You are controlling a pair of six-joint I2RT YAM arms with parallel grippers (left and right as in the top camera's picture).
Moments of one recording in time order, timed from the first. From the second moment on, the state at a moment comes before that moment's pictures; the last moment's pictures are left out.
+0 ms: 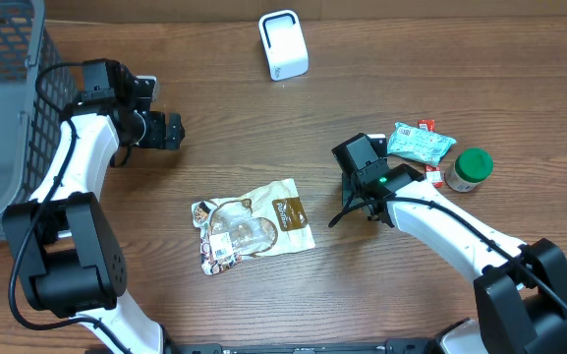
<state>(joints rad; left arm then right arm) 0.14 1.90 1.39 -0.65 0.17 0.19 0.50 1.63 0.95 -0.57 0.31 0.47</state>
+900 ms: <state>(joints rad) 0.14 1.90 1.39 -0.65 0.17 0.19 0.39 1.63 1.00 -0.59 0.24 0.49</state>
